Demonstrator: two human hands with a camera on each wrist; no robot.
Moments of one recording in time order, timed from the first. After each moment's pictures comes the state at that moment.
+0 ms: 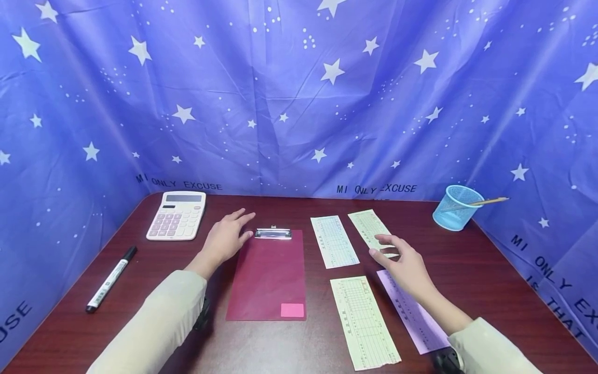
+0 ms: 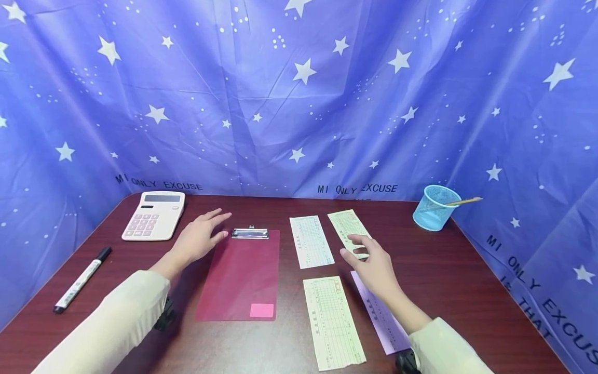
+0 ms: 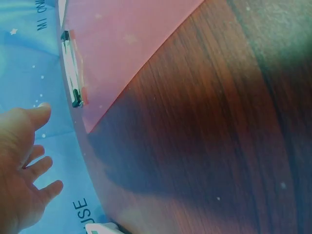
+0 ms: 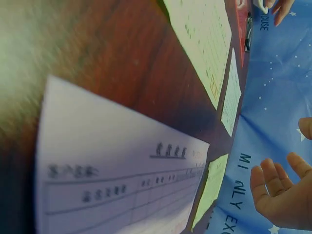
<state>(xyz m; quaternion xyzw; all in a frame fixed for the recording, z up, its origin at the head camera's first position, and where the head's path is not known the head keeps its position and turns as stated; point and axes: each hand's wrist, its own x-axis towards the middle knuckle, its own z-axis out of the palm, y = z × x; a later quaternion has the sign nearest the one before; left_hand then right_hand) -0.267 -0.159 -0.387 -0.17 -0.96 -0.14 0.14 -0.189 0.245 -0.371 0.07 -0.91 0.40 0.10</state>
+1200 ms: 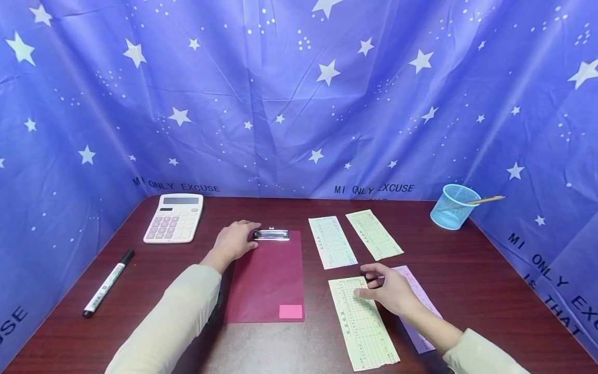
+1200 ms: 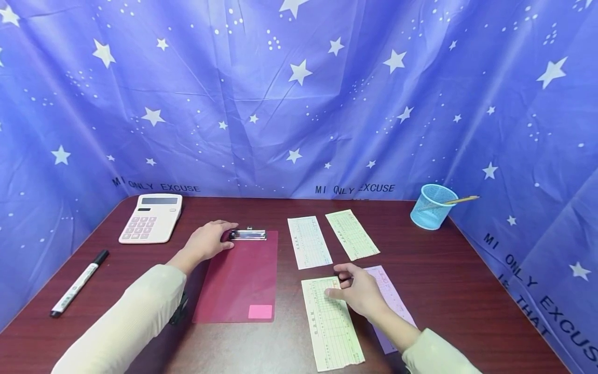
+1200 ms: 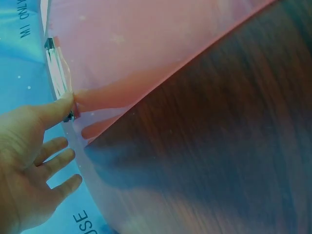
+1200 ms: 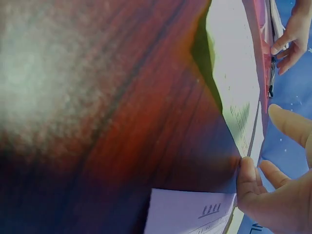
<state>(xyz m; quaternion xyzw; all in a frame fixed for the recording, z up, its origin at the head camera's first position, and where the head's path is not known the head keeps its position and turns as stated) -0.277 -0.136 -0.391 -0.15 -0.98 -0.12 0.03 -0.165 0.228 -0.394 0.01 -0.90 0.43 -0.05</state>
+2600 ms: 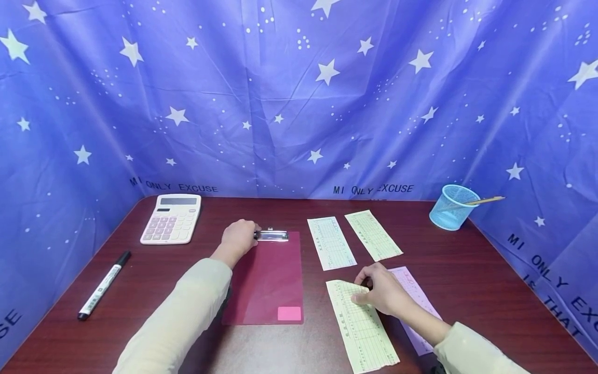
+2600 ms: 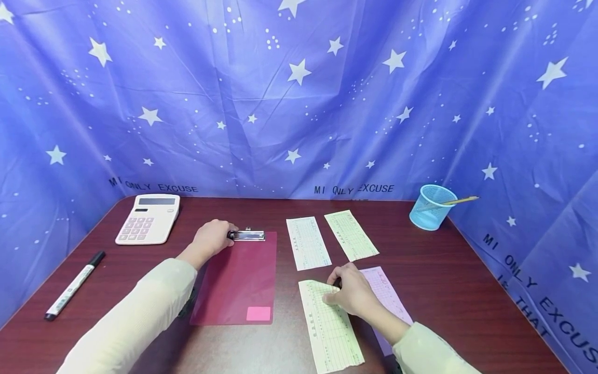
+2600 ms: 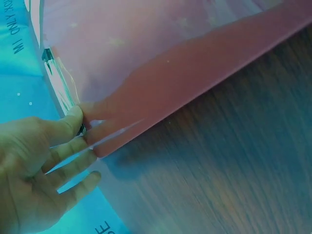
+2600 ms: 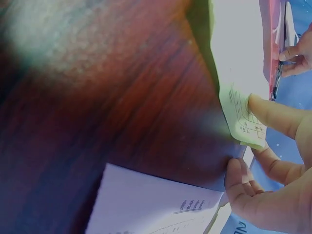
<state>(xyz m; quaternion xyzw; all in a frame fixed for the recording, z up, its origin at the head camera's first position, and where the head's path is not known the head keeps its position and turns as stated) -0.291 -0.119 -0.389 -0.12 -0.99 -0.09 0.03 -0.171 0.216 -0.393 0.08 -0.94 0.32 -0.04</state>
